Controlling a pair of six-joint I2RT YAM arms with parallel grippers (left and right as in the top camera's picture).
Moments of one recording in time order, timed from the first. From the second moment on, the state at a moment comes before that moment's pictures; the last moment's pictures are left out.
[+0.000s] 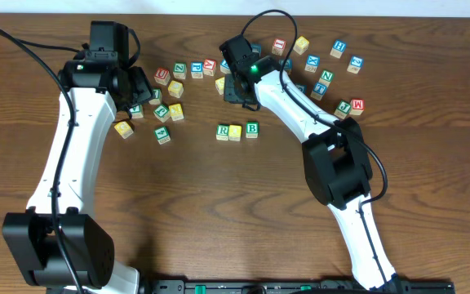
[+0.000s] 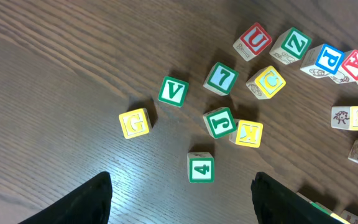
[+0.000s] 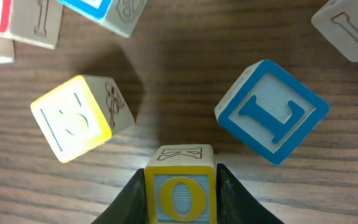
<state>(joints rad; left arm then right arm) -0.03 1.69 1.54 -0.99 -0.14 -0.46 0.54 2.45 2.08 -0.79 0.07 0.56</state>
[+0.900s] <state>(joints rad) -0.03 1.69 1.54 -0.98 -0.14 -0.46 0.41 2.14 2.07 -1.26 -0.06 0.46</state>
